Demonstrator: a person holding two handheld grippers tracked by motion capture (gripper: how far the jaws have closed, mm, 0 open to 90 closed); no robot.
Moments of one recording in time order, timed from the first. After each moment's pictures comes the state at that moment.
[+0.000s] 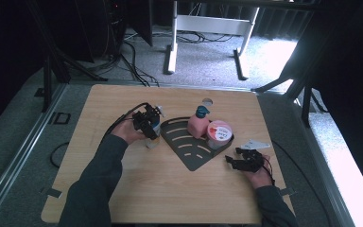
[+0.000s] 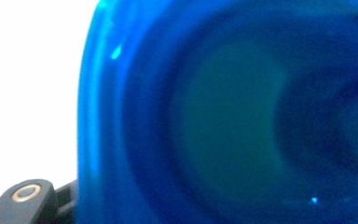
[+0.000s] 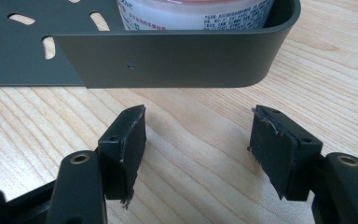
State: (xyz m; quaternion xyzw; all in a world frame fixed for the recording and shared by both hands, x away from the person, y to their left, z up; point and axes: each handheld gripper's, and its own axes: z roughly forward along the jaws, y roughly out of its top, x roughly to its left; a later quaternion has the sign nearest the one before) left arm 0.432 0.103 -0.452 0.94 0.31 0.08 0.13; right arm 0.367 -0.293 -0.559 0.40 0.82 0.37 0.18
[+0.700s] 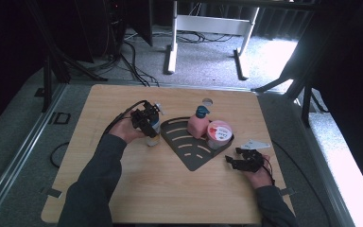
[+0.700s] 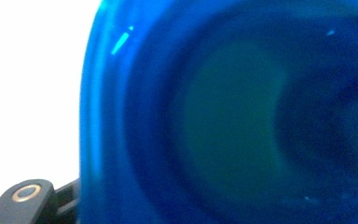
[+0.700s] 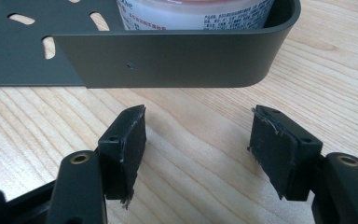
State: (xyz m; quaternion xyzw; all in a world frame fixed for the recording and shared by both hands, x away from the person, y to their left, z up) left arm 0.429 0.105 -0.436 0.93 0.31 0.10 0.15; right arm 0.367 -0.293 -0.559 0.40 0.82 0.37 0.18
